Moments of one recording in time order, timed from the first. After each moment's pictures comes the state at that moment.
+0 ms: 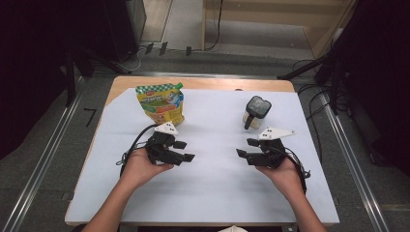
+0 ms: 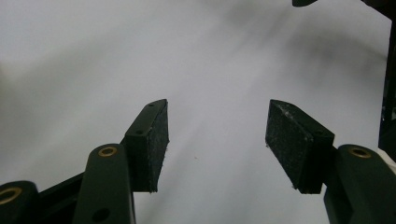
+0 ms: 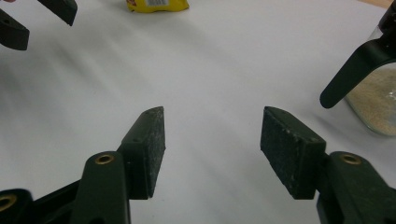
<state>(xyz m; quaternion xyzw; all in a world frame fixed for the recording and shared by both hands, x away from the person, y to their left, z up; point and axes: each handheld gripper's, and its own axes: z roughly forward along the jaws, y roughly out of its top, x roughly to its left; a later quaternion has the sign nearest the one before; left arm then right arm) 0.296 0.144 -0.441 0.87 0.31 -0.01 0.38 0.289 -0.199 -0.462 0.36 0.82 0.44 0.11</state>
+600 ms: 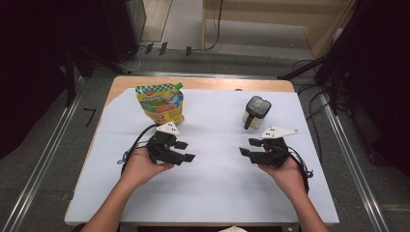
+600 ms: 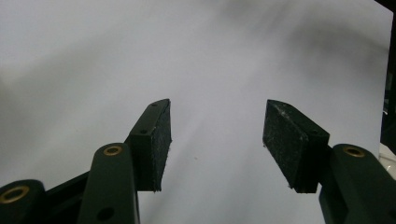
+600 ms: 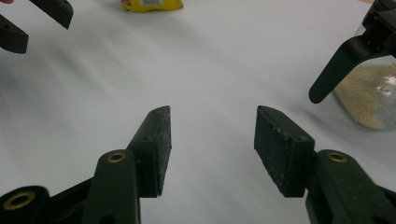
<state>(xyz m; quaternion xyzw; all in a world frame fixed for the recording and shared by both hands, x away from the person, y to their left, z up) 0.296 0.141 -0.440 0.88 0.30 0.00 0.37 0.290 -0.205 -0.459 0.37 0.82 0.43 0.11</state>
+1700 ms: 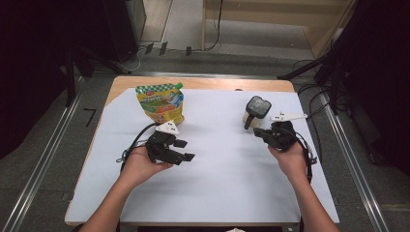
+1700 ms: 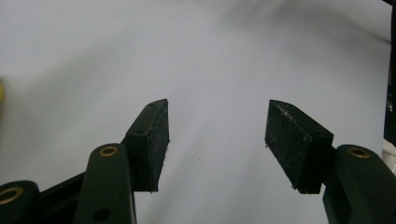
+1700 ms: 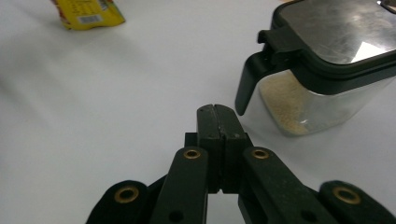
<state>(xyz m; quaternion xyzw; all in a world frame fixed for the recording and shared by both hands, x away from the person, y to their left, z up) 0.295 0.142 -0.435 0.88 0.29 0.01 0.37 0.339 -0.232 -0.456 0.42 0.80 0.42 0.12</state>
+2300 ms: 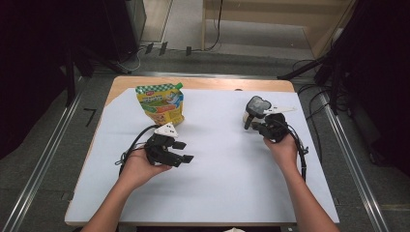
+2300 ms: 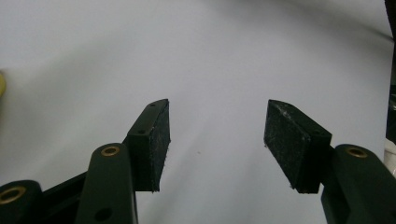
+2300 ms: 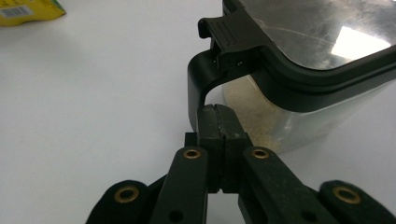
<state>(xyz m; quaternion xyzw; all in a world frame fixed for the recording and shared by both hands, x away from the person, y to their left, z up) 0.288 0.146 -0.438 0.88 0.29 0.02 0.37 0.378 -0.224 -0.484 0.45 0.79 0.39 0.14</state>
